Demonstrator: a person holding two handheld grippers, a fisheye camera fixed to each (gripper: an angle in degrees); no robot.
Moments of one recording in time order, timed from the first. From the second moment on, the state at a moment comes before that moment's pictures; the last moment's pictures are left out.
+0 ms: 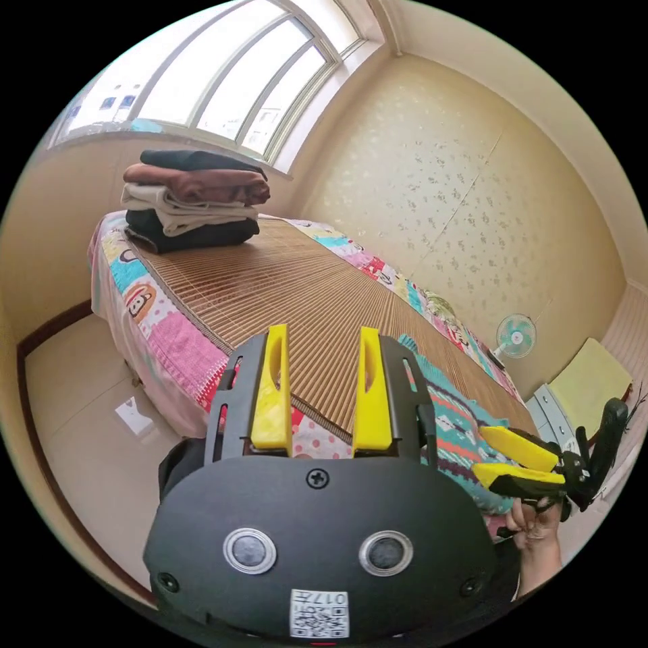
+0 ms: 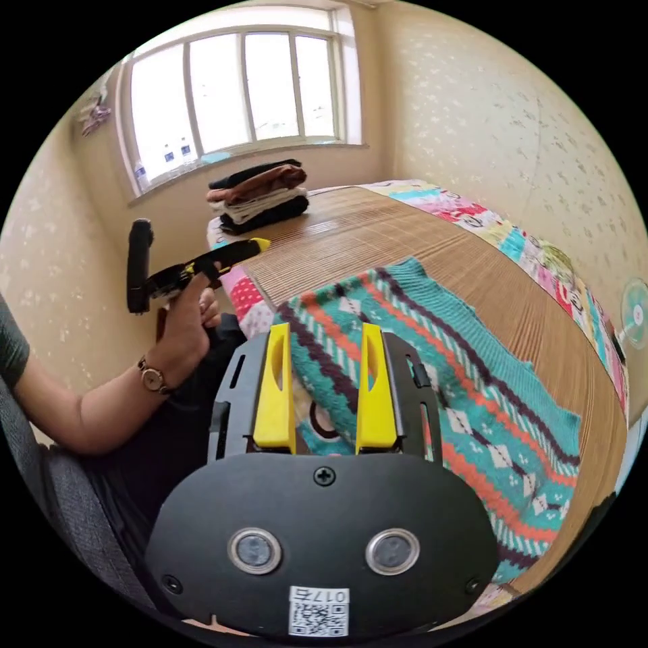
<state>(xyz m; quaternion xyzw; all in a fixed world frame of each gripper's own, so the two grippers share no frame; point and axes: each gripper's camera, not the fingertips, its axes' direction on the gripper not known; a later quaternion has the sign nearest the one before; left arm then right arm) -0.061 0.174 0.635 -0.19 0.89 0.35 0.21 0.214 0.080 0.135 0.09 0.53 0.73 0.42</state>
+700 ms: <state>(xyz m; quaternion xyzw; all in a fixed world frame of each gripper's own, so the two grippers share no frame) -0.024 0.204 0.595 -0.20 0.87 0.41 0.19 0.309 0.090 0.117 -0.13 0.43 0.75 0.48</state>
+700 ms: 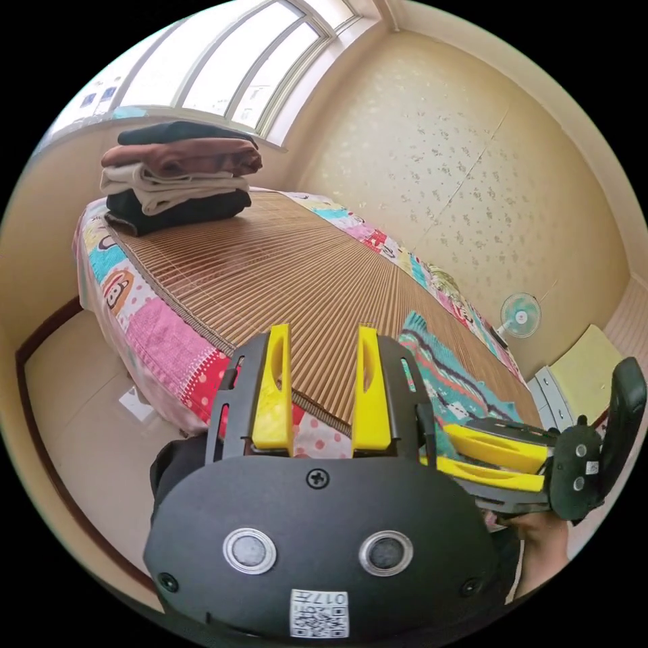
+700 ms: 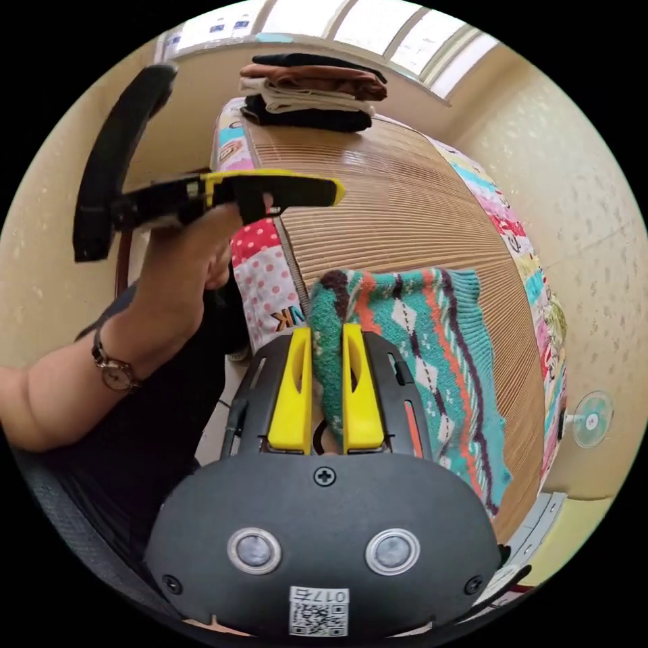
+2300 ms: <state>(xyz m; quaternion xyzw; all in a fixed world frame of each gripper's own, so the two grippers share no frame) -0.113 0.209 0.549 -0.11 0.89 0.44 0.07 -0.366 0.058 0.222 0.43 0.58 0.66 -0.21</state>
